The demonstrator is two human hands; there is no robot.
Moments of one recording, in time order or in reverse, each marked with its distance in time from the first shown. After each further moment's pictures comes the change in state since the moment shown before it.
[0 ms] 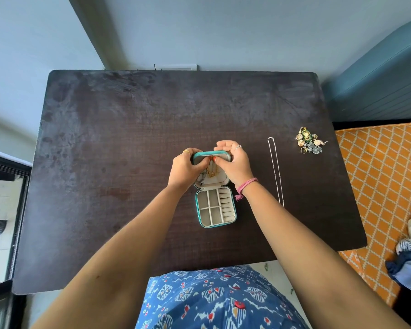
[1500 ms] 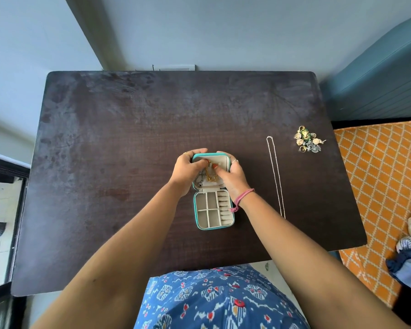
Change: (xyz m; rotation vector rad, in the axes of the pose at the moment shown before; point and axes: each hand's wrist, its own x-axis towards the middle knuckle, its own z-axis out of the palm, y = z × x) left_hand -0.001 0.003 0.007 -0.526 -0.135 -0.300; right_hand -0.024 0.017 0.011 0.292 -0.010 0.329
